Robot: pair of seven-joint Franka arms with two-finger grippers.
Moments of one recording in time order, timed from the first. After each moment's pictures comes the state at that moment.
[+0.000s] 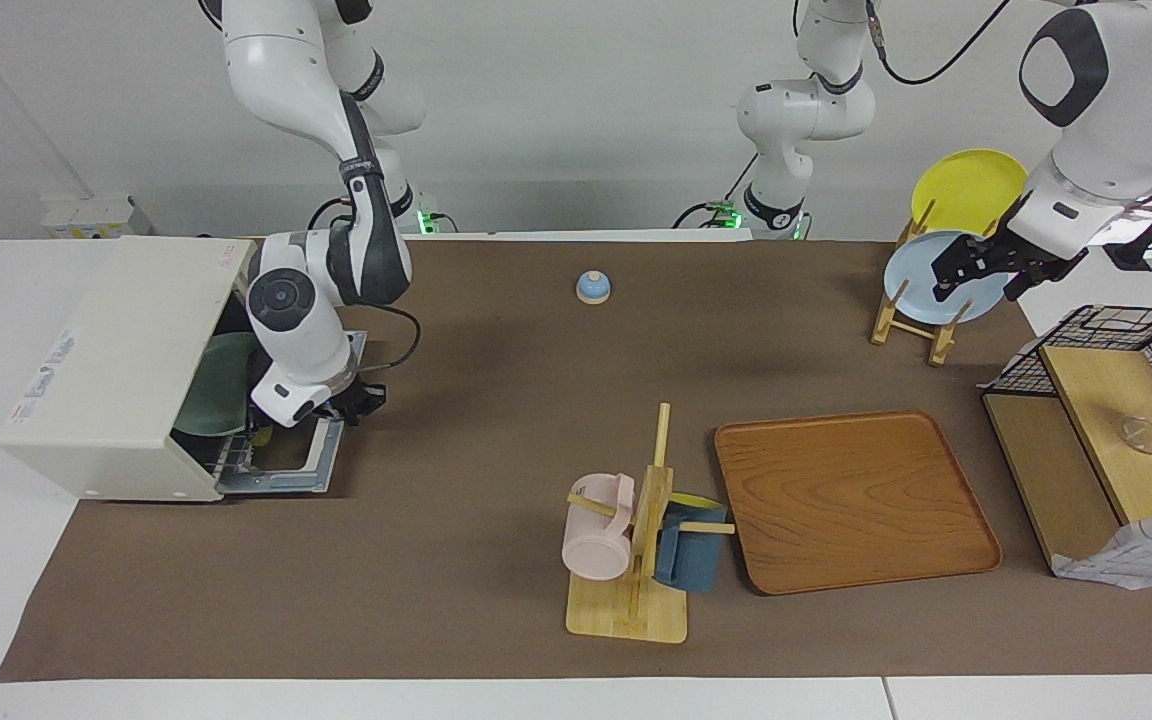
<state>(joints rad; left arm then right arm) -0.06 0.01 0.04 -1.63 0.01 1.56 0.09 0.09 0.28 0.00 -2.02 -0.08 2.16 0.03</state>
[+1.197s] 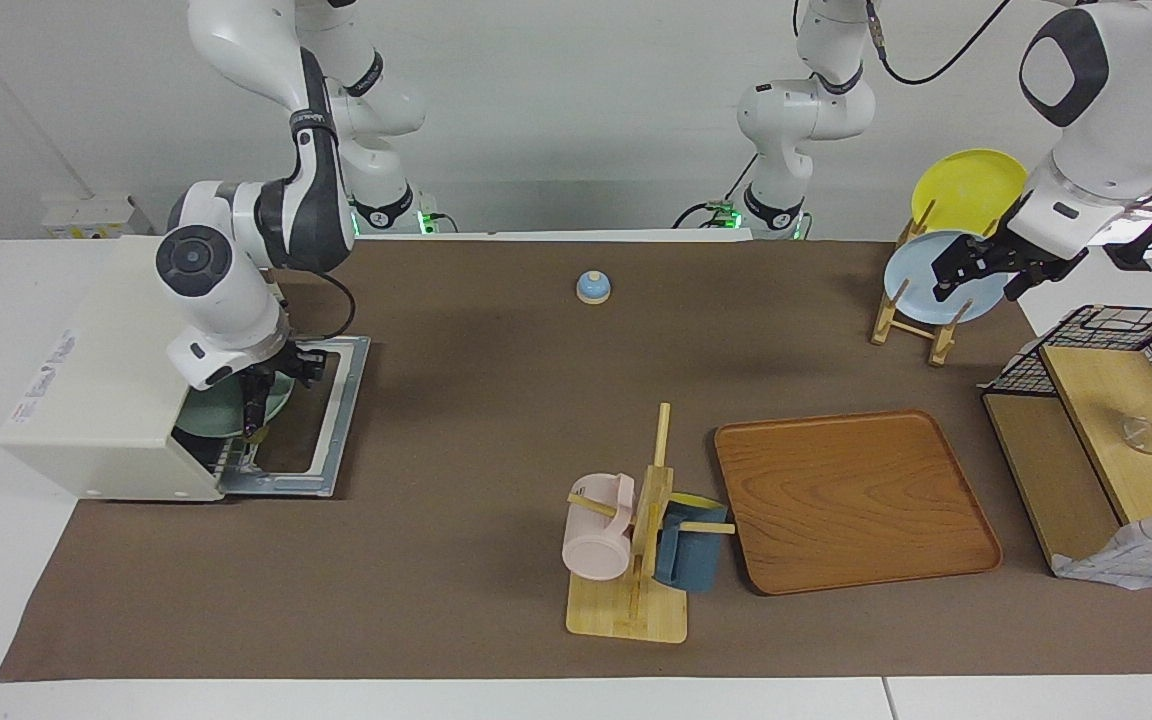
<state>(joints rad) -0.06 0.01 0.04 -1.63 0.01 1.56 0.09 0.03 0.16 -0.04 -1.94 -0.14 1.86 0.07</state>
